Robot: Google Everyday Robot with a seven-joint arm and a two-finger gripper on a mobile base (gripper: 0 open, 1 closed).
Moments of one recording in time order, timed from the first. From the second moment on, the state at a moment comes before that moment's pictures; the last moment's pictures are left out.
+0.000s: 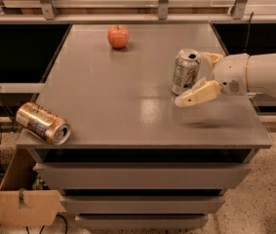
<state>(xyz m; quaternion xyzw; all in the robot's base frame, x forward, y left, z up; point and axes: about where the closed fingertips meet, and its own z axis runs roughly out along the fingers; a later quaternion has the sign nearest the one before) 0.579 -0.139 0.885 -0.46 0.70 0.25 0.50</state>
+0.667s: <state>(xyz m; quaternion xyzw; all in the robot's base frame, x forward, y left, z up) 0.587 -0.115 0.878 -0.46 0.68 0.28 0.50</state>
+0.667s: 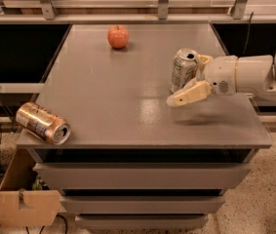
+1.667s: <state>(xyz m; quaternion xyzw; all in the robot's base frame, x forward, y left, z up) 0.593 -0.102 0.873 -0.46 0.67 0.30 0.50</state>
